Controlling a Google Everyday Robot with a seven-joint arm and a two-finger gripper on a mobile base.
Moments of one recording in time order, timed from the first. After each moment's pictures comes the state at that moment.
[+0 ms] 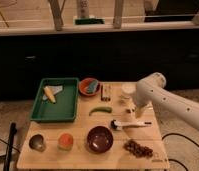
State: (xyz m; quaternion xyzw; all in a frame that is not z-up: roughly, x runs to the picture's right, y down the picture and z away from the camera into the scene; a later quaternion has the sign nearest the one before) arm 0.222 0.104 0.829 -0.22 -0.05 -0.07 0.97
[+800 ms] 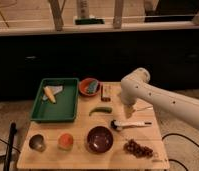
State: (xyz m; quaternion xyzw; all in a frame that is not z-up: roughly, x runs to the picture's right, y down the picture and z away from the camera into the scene) arm 0.143 0.106 0.802 -0.26 -0.05 -0.13 0.96
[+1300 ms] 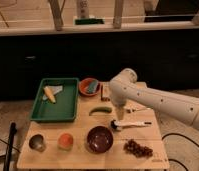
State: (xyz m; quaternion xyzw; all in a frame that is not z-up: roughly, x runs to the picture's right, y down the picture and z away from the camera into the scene) arm 0.093 0.116 0.805 -0.27 -0.06 -0.14 0.95
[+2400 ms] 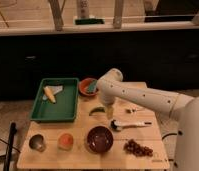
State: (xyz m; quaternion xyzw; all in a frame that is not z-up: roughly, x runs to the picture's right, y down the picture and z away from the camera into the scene) arm 0.049 0.121 0.846 -0.29 -0.08 -0.15 0.94
